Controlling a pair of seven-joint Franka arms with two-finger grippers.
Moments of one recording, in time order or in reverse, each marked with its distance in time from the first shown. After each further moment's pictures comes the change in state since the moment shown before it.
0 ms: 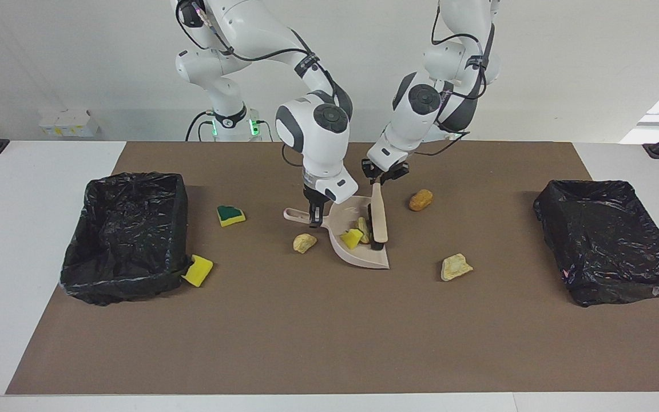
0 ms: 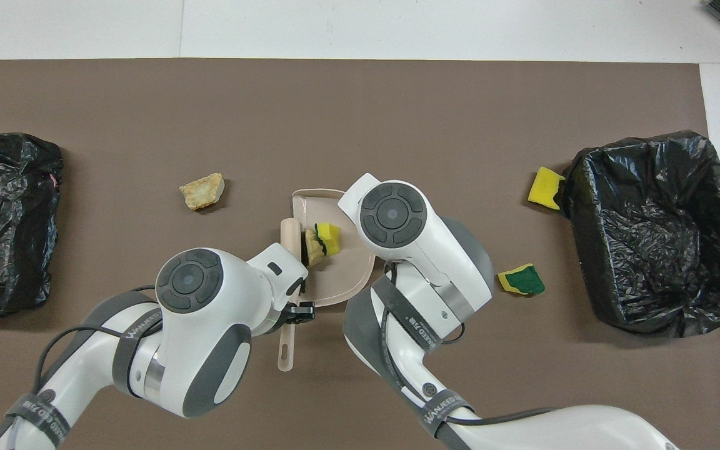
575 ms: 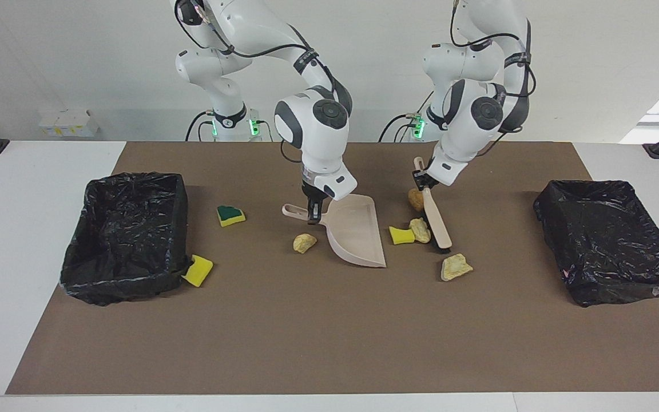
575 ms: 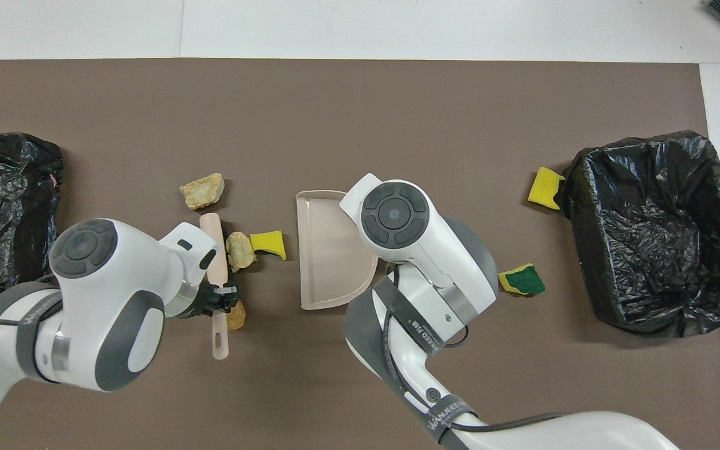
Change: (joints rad) left arm 0.200 -0.046 0.004 -0.106 0.061 -0.016 0.003; right arm 0.000 -0.012 0.000 0.000 -0.001 -0.017 -0.002
